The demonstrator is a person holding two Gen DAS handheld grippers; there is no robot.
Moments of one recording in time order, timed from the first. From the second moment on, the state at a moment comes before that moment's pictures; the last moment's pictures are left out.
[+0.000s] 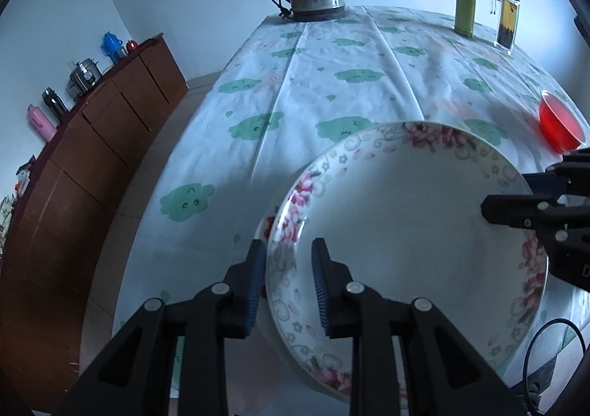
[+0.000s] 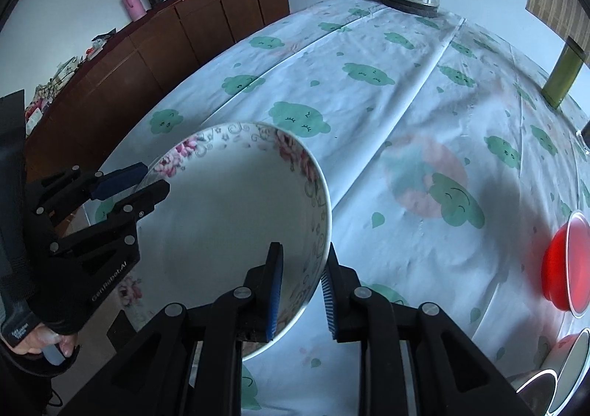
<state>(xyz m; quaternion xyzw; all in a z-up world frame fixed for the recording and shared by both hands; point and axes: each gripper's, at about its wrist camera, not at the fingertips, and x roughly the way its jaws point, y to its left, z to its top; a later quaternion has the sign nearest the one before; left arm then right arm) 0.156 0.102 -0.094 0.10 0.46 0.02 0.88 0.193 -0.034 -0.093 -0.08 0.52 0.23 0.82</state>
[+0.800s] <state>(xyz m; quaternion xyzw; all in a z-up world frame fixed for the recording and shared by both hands) 0.149 0.105 -0.087 0.07 0.44 0.03 0.89 0.192 -0.055 -0.099 -0.01 0.51 0.24 0.82</state>
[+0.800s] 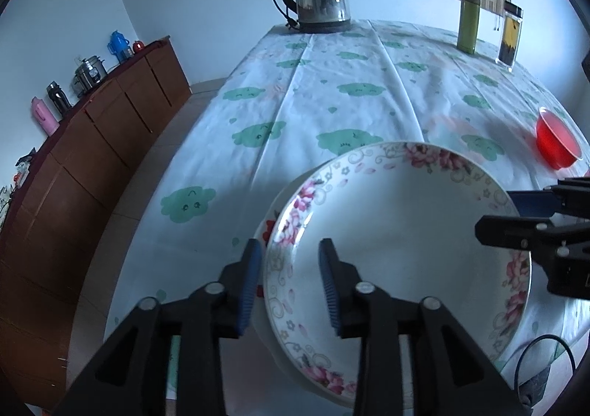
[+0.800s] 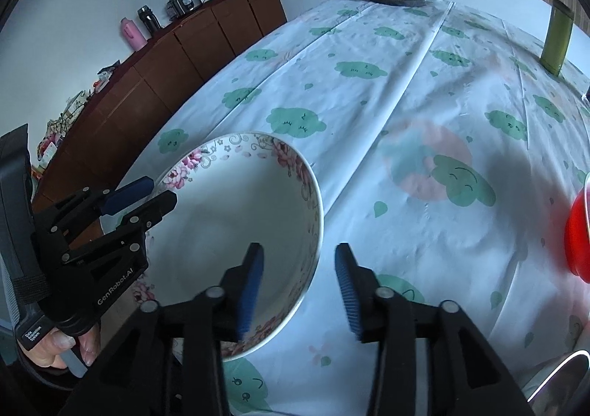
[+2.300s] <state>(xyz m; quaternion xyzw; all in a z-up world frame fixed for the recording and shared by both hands) 0.156 -0.085 -0.019 0.06 0.38 -0.16 0.91 0.111 -0.244 -0.045 0.12 0.41 0.16 0.89</state>
